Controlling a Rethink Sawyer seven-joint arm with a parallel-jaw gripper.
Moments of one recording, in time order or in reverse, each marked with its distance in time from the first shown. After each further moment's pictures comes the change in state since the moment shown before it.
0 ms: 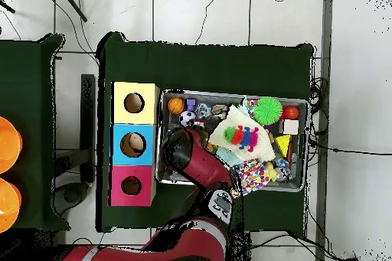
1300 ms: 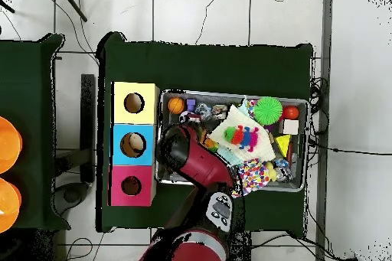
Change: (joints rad) arm 0.008 -0.072 -0.001 0.001 -0.034 0.055 0.000
